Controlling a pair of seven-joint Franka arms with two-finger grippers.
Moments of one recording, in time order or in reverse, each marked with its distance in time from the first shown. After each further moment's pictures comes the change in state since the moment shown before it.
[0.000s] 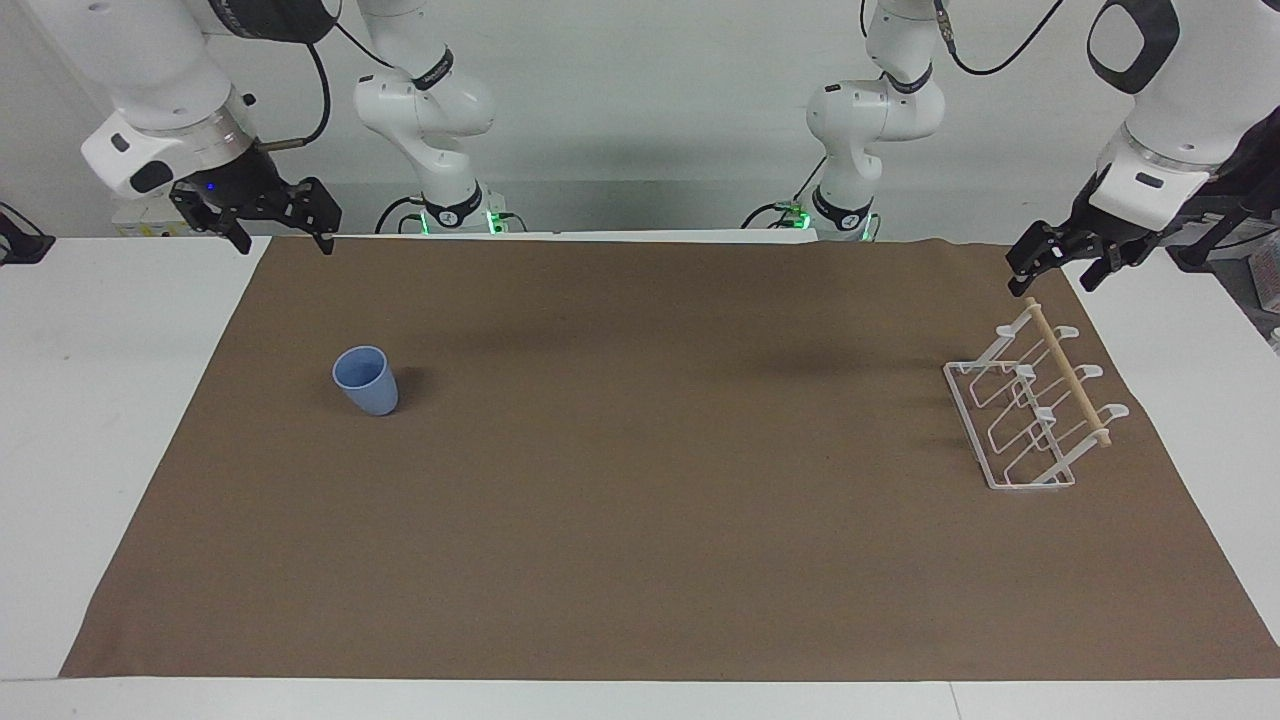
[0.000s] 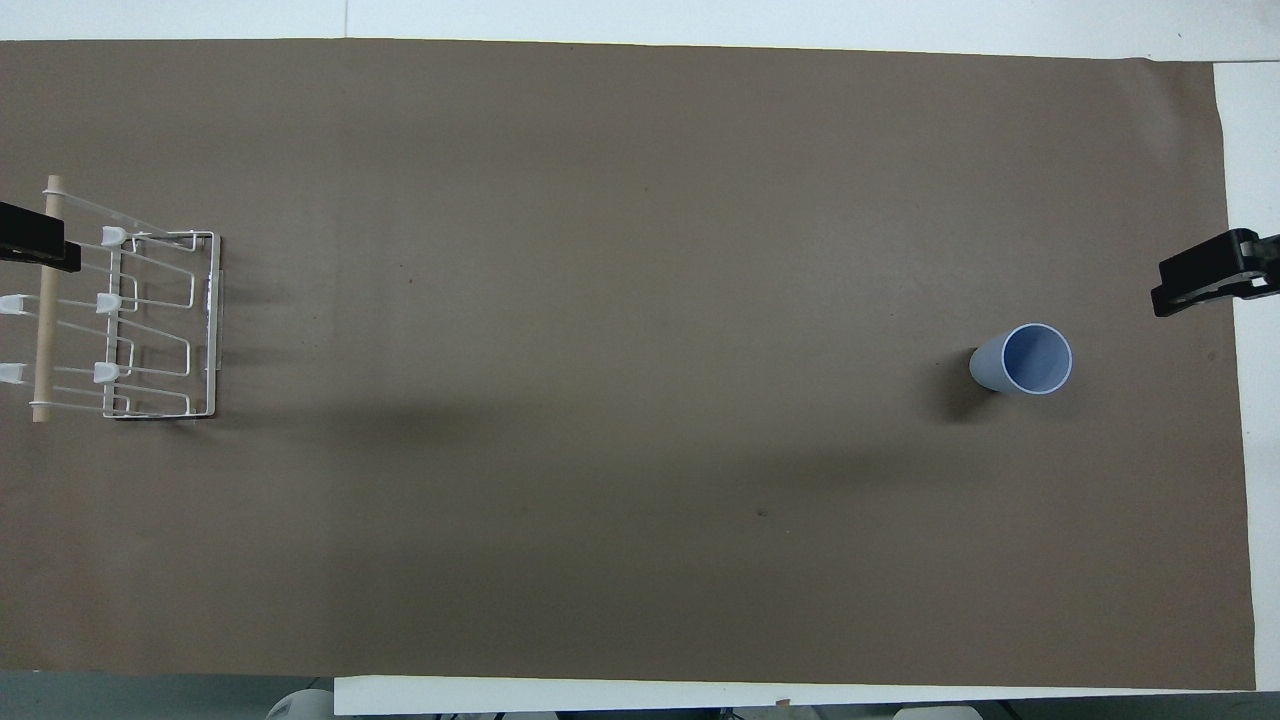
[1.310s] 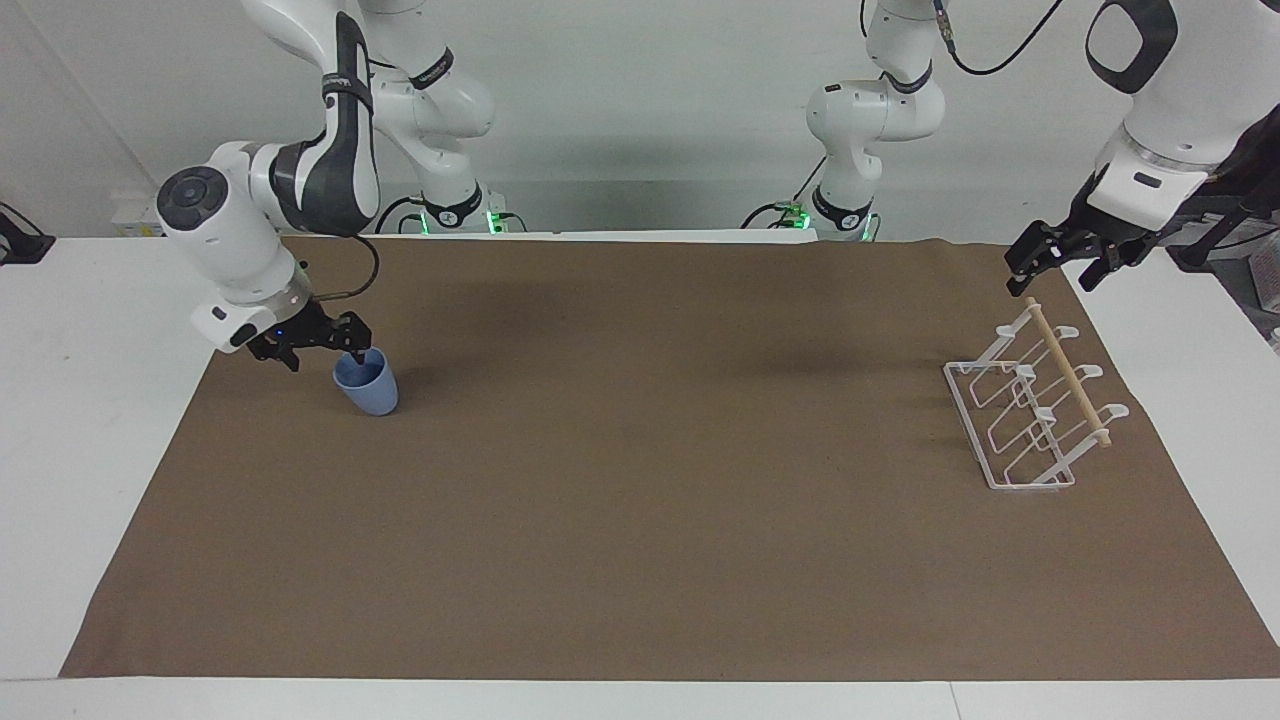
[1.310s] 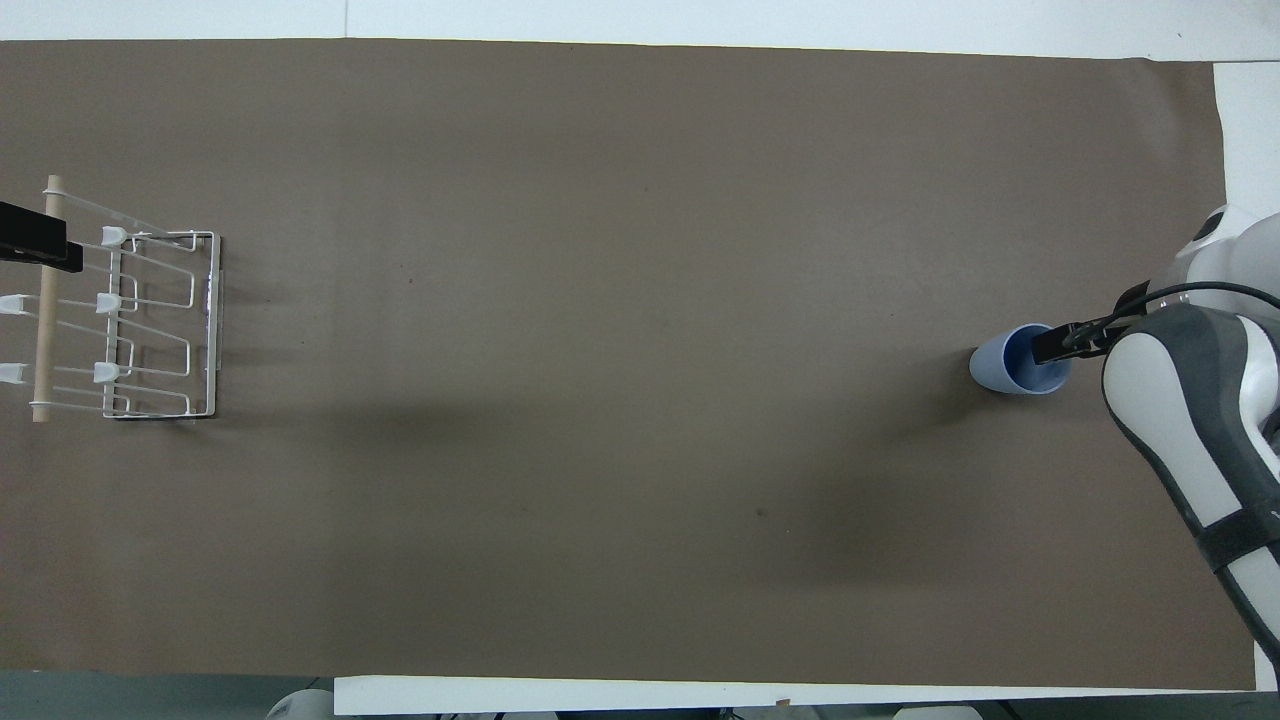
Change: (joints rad) left arm 0.000 0.000 -0.002 0.000 -0.001 -0.001 0.000; right arm -0.100 -0.024 -0.014 -0.700 0.011 0.723 -0.214
